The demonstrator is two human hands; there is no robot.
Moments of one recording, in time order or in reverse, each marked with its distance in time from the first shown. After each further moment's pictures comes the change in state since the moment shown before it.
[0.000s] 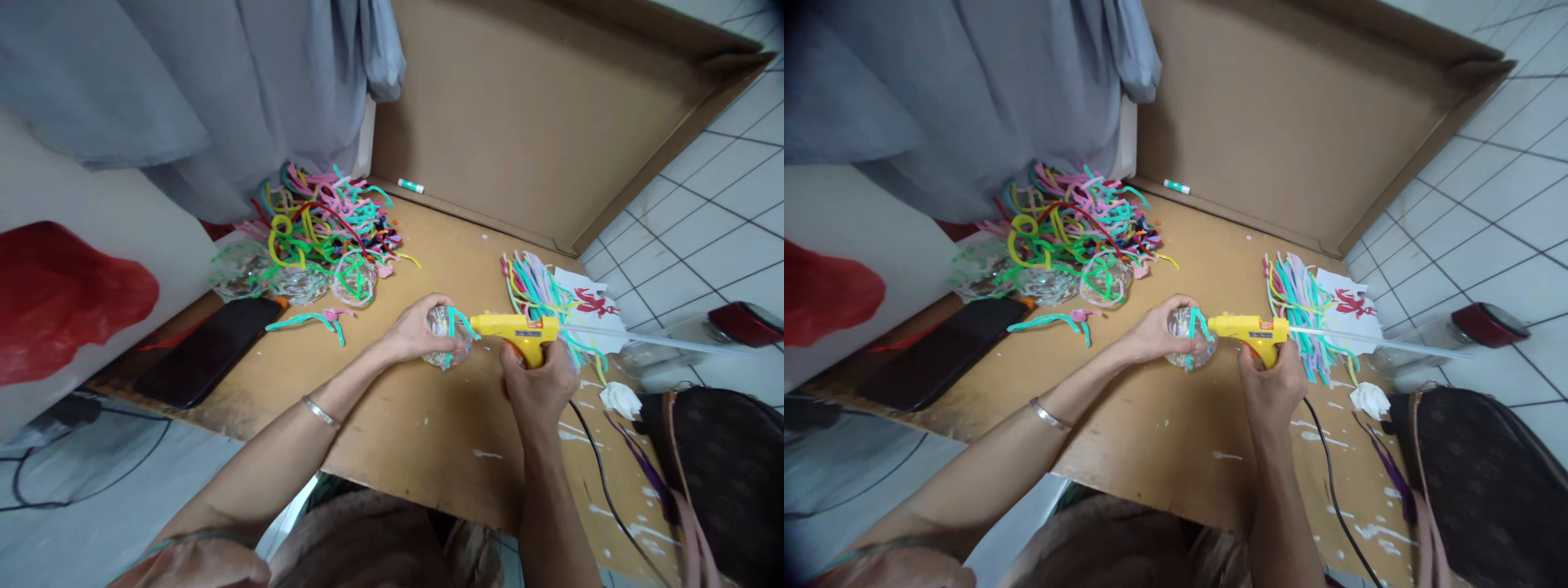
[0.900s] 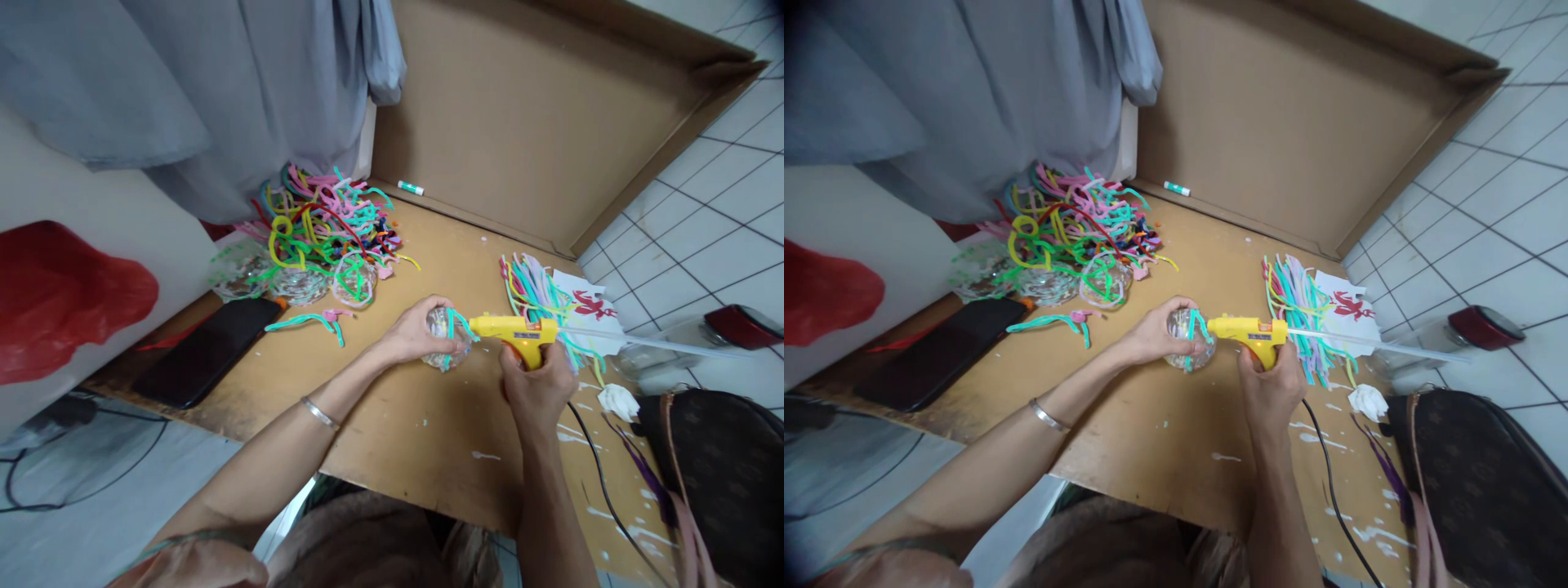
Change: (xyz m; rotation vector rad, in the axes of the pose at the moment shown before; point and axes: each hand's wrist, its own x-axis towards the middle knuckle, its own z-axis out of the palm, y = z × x) left_hand -0.001 0.004 -0.001 0.012 0.009 -0.013; right_hand 0.000 0.002 0.000 0.011 -0.014 0.006
